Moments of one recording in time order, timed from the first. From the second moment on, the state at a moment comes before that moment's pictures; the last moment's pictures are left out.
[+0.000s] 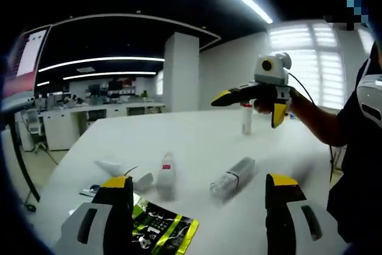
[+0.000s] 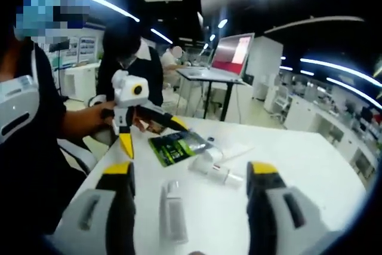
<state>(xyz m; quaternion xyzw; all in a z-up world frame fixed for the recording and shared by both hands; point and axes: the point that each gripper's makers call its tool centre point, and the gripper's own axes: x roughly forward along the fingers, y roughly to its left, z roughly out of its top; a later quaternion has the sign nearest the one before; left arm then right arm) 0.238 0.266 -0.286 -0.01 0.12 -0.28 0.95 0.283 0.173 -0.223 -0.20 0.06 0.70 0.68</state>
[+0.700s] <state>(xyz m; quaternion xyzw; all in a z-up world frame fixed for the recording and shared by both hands) 0.255 0.280 -0.292 -0.03 0.12 -0.27 0.96 0.298 0.192 -0.238 -0.19 0.08 0.71 0.67</state>
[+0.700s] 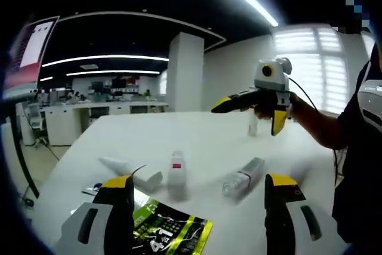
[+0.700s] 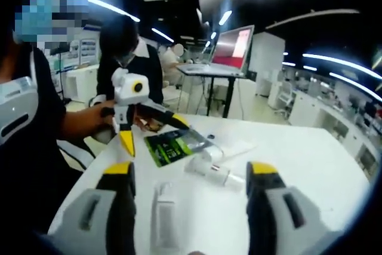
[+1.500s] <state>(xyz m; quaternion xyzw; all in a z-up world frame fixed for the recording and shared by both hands) 0.268 0.303 -0.302 -0.04 0.12 -0.25 0.96 0.315 0.219 -0.248 -0.18 0.09 0.72 0.67</state>
